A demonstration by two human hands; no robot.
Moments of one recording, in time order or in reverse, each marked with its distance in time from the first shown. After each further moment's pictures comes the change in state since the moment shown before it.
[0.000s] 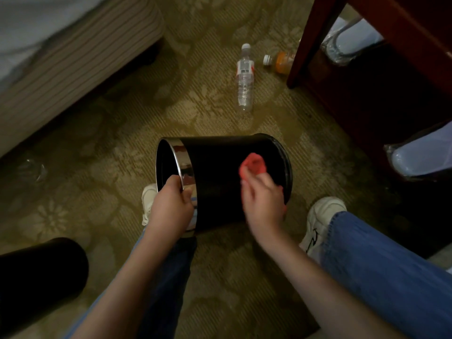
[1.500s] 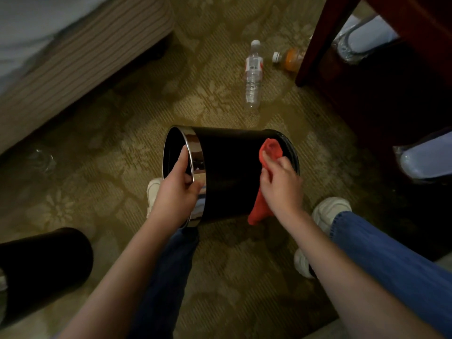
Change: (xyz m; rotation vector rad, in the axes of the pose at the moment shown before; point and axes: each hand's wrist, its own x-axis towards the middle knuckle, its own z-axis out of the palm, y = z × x) left_hand -0.003 0.002 -0.013 -0.203 -0.068 0.193; right_hand 0.031 0.021 -0.019 -0.128 -0.155 0.067
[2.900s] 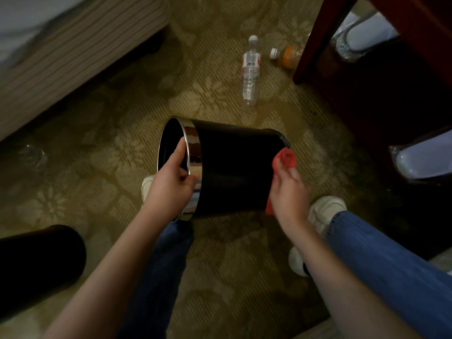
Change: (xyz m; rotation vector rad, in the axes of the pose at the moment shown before) left_hand 0.009 0.007 -0.001 0.003 -0.016 -0.051; right_hand -0.010 0.025 0.001 -0.106 0.051 0.113
